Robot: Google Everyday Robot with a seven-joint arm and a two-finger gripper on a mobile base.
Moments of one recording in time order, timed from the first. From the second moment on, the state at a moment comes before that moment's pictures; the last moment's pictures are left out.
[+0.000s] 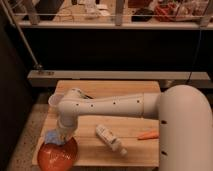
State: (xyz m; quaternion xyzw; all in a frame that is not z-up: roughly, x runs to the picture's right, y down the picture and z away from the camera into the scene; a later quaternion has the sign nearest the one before) arm -0.202 0.245 0.726 -0.14 -0.43 -0.68 0.58
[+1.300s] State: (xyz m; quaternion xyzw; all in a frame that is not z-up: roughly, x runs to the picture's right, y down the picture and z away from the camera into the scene) arm -0.205 0.250 0.719 -0.16 -0.44 -0.69 0.56
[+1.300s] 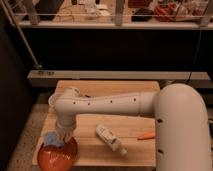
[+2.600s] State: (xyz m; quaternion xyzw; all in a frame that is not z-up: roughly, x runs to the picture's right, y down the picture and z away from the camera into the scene) arm -0.211 0.249 0.720 -0.18 -0.42 -0.70 0.55
